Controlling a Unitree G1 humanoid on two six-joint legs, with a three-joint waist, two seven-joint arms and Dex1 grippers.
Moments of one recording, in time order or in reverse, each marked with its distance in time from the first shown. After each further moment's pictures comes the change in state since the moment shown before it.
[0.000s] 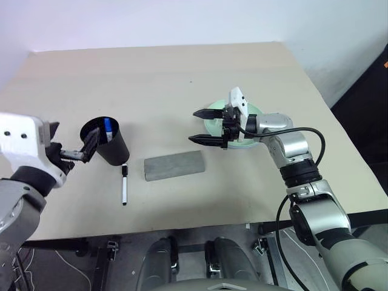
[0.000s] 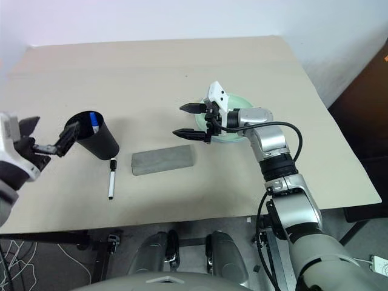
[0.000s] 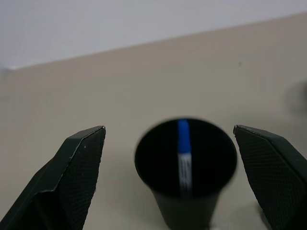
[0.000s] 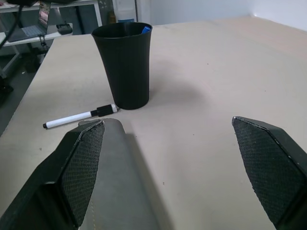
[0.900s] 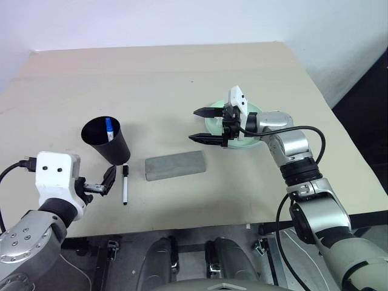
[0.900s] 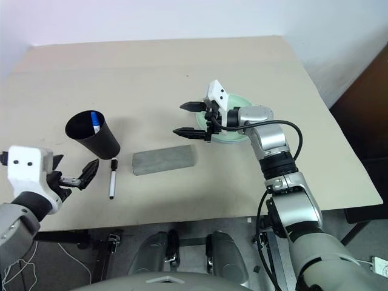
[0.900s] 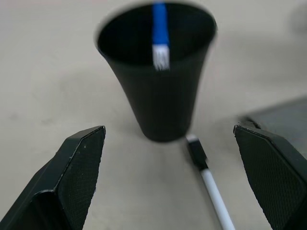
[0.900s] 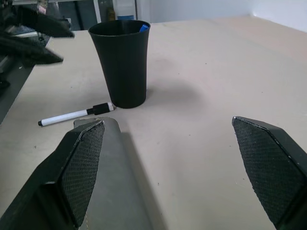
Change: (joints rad) left arm 0.237 -0.036 -0.153 -0.074 -0.022 -0.039 0.145; right arm -0.009 -0.002 0.000 0.001 -0.014 -0.007 -0.002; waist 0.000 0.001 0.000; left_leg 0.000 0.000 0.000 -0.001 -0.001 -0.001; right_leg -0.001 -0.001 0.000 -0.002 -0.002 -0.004
